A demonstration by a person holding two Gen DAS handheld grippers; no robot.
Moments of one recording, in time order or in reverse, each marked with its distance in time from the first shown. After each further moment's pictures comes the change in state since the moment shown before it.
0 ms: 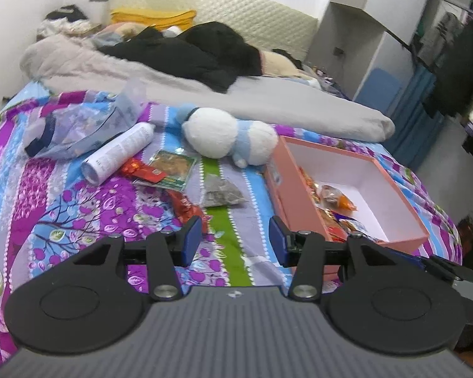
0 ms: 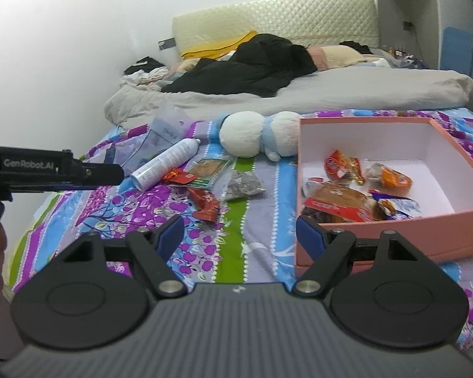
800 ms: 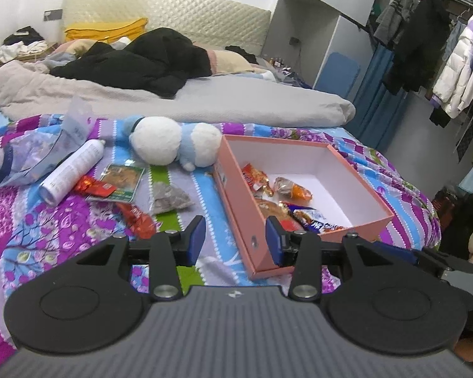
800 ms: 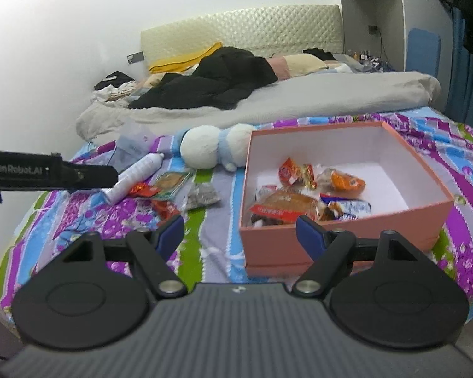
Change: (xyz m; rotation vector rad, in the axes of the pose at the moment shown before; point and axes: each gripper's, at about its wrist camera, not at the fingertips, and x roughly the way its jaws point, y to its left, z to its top) left arm -0.016 -0.070 -0.003 0.141 0.005 -0.108; right arm -0.040 -0.039 -0.003 0.066 -0.037 -0.109
